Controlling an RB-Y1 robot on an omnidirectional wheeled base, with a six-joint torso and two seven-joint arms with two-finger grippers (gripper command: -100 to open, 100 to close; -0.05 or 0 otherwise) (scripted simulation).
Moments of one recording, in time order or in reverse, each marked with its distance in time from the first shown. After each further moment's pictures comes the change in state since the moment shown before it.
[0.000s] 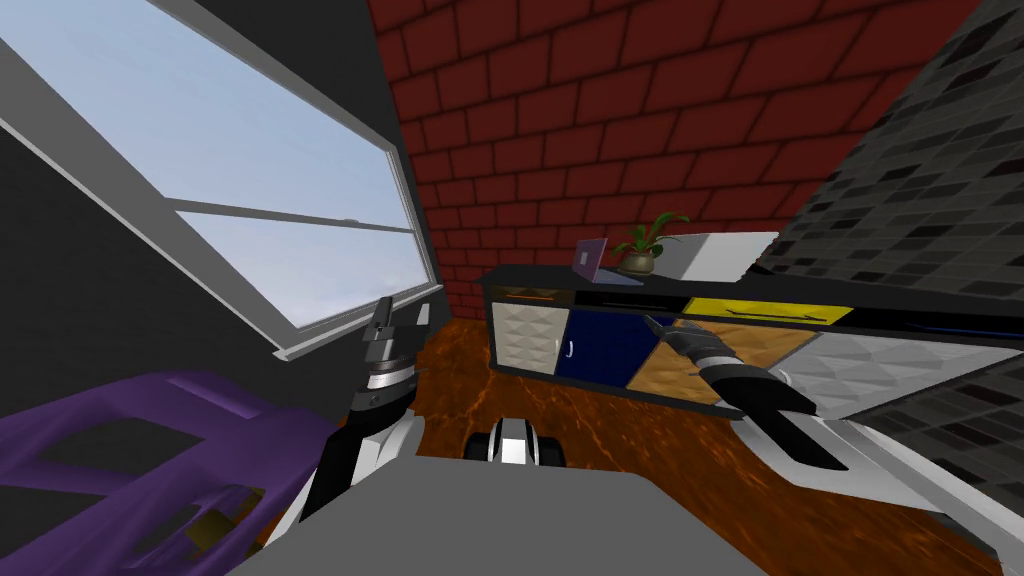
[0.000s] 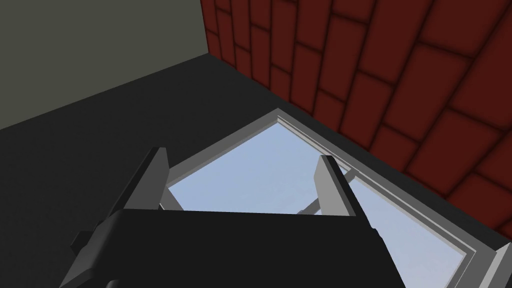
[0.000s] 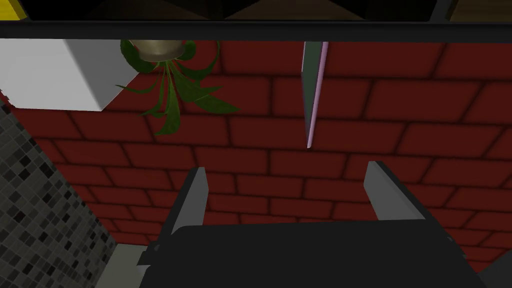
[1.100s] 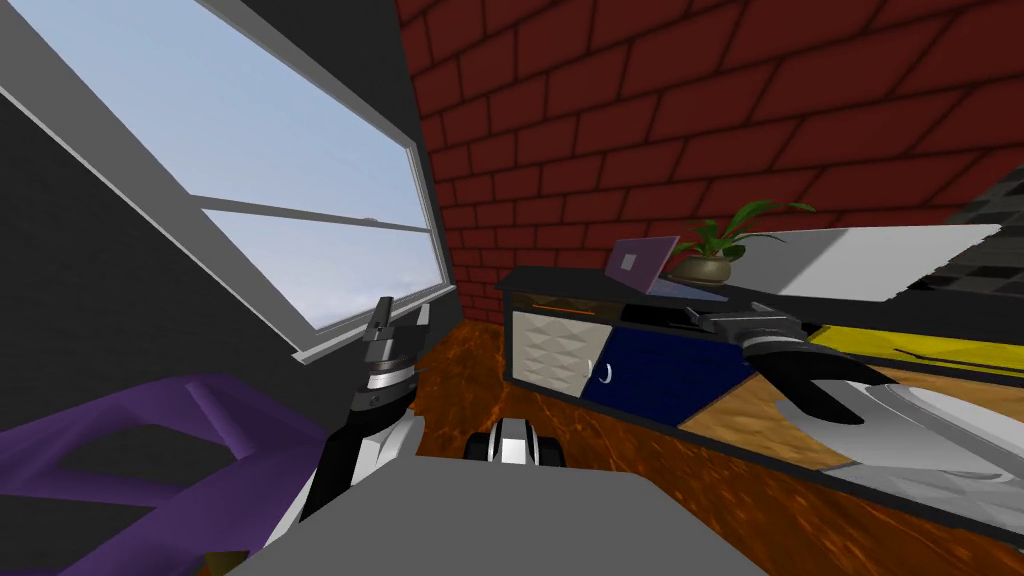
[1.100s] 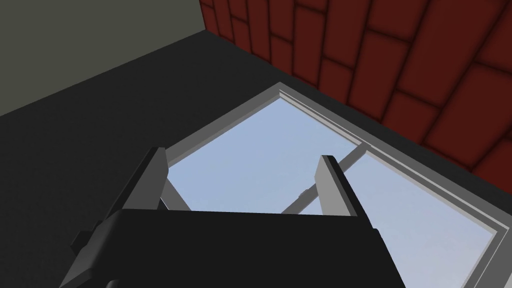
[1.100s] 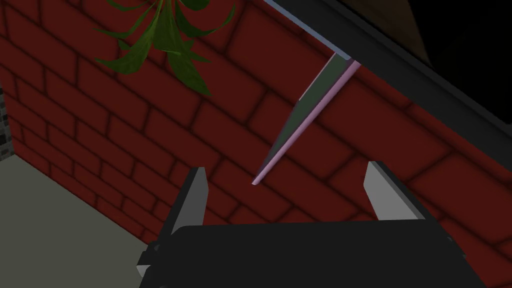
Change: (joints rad) left arm 0.000 0.000 0.000 0.000 0.000 0.000 0.000; right arm -0.005 -0.249 -0.087 0.120 0.078 0.271 0.259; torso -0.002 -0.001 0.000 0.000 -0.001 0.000
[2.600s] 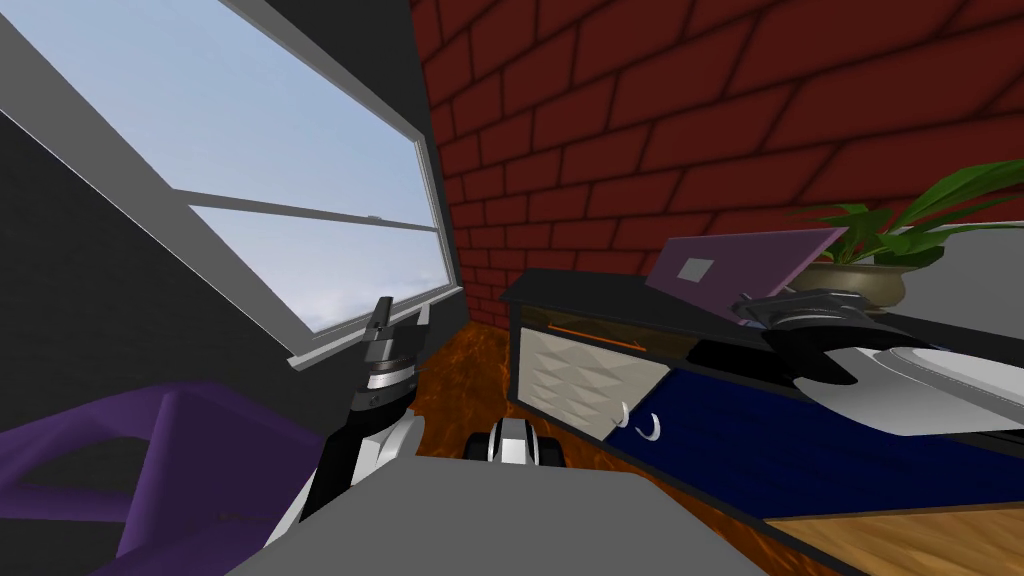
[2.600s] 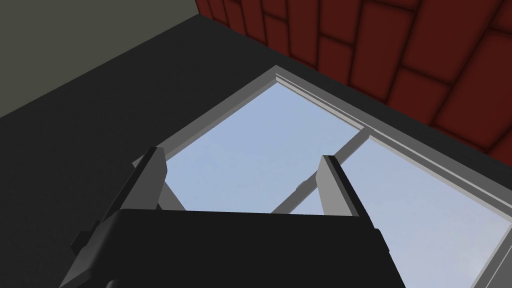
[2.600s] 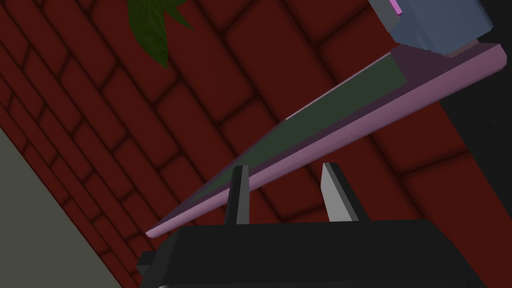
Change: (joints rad) left arm 0.000 0.000 0.000 0.000 0.000 0.000 0.000; right arm -0.001 -0.198 -0.020 0.085 -0.012 0.230 0.216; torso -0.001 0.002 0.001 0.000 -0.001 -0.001
